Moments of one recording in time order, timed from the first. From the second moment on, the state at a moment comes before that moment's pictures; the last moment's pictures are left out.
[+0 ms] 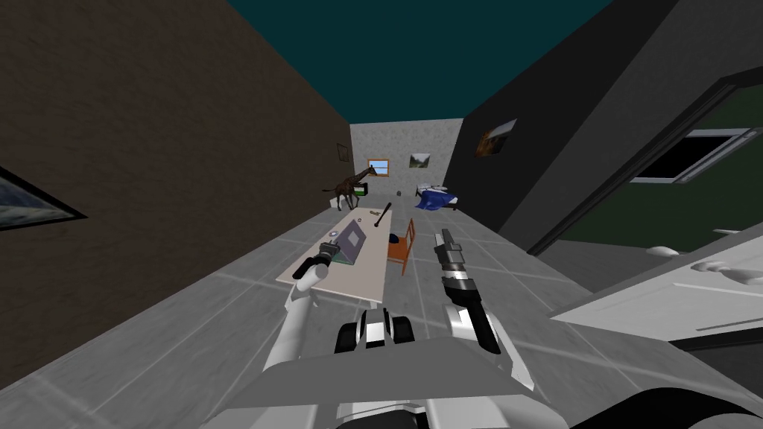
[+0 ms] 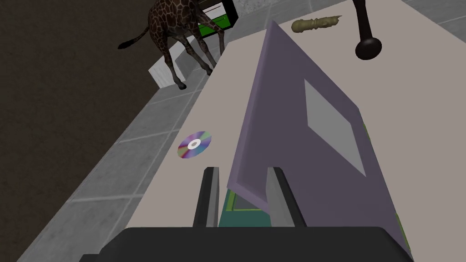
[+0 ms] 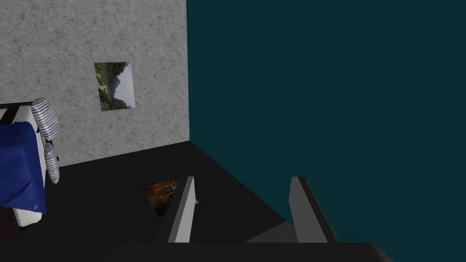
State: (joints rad) left arm -0.18 -0.01 0.28 -1.47 0.53 0.30 0.57; right arm 0.51 -0.04 -0.07 -2.25 0.12 -0.37 -0.15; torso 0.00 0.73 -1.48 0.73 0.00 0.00
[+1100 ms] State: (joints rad) left arm -0.11 -0.03 0.30 -1.45 0.73 0.32 0.70; right arm 0.51 -0.04 -0.07 -2.25 0.12 -0.37 -0.15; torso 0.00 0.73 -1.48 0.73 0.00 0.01
